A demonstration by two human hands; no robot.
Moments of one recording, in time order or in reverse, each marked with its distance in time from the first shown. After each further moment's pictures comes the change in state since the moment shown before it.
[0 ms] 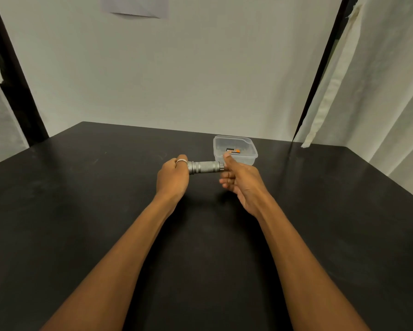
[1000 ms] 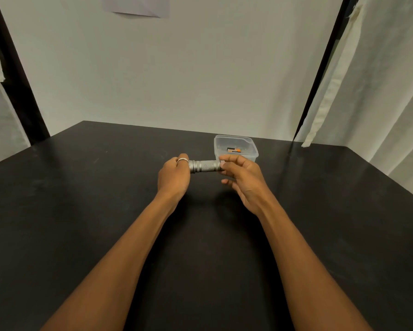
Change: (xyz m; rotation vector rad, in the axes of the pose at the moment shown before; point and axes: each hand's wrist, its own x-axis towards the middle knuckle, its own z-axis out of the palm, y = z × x) left_hand 0.001 0.000 0.000 0.031 0.011 -0.014; right_hand 0.003 0.004 -0.004 -0.070 -0.052 -0.101
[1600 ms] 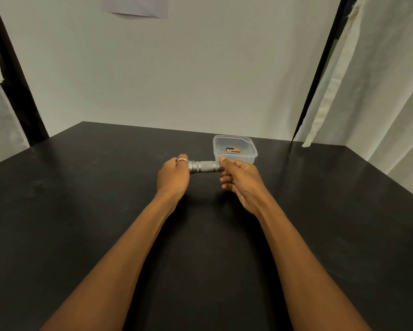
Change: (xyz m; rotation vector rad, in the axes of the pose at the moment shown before) left_hand 0.002 0.000 0.001 -0.013 0.000 -0.017; right_hand -0.002 -0.001 0.003 -0.006 0.016 0.059
